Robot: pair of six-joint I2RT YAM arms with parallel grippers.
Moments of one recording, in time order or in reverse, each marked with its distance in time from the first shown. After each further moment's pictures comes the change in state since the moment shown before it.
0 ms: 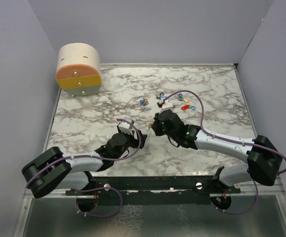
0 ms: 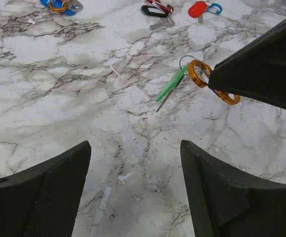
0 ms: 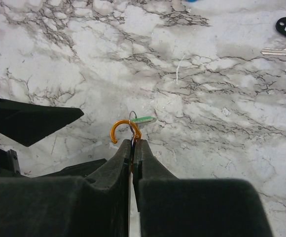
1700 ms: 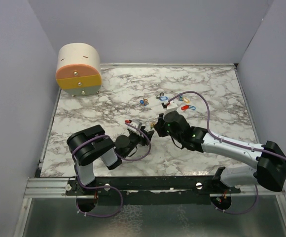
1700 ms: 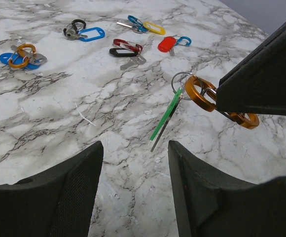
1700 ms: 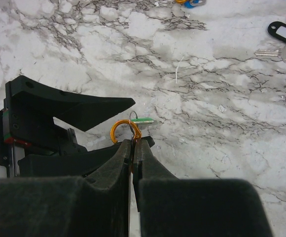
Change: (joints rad) left arm 0.000 0.581 0.023 0.816 0.083 0.163; right arm 0.000 -0.105 -0.046 -0.003 -0.005 -0.007
